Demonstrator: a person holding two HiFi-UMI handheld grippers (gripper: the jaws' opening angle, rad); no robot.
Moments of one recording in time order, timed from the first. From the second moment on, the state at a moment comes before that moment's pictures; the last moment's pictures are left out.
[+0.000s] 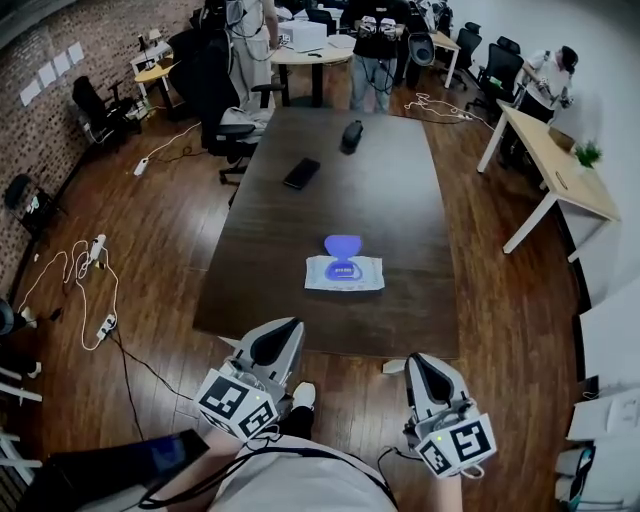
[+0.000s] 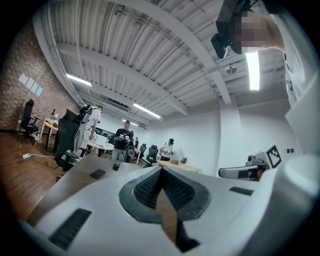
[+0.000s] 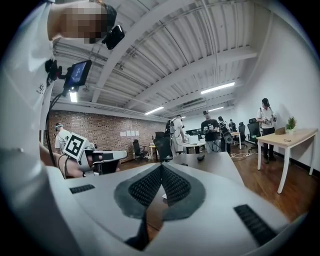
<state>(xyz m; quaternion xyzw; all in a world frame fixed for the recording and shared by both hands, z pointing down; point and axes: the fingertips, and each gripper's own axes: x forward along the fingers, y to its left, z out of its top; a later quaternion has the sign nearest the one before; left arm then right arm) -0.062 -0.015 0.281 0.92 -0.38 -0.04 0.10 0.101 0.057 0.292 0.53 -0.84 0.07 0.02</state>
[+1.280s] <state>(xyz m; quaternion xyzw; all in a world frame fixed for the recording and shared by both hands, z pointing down) -0.015 -0.228 0.354 0.91 -0.38 0.00 0.16 0.118 -0.190 0.363 0.47 -0.87 0.12 0.06</state>
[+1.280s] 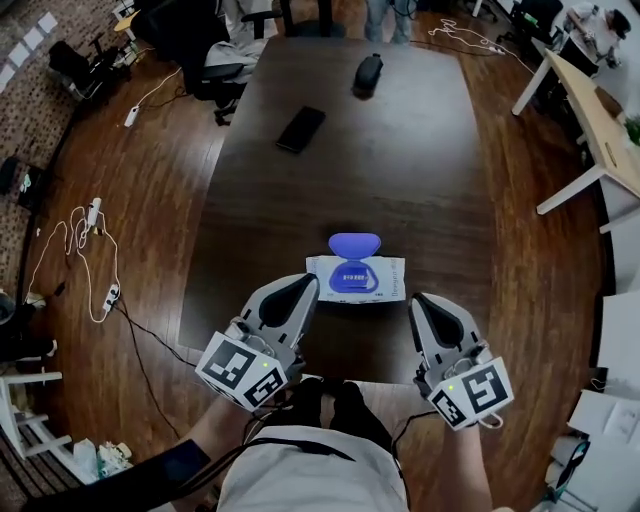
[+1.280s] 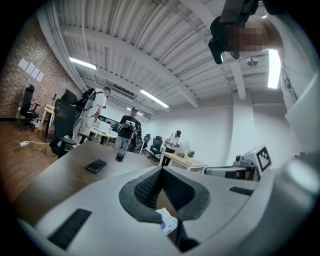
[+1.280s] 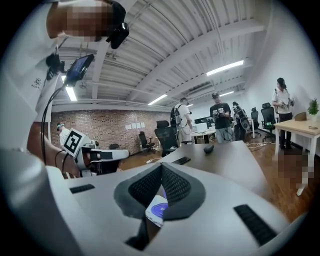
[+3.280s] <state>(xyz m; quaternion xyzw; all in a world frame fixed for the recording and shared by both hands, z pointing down) -0.029 -0.275 0.498 0.87 -0.43 0.01 0.25 0.071 -0.301 0.538 0.34 -0.92 0.17 0.12</state>
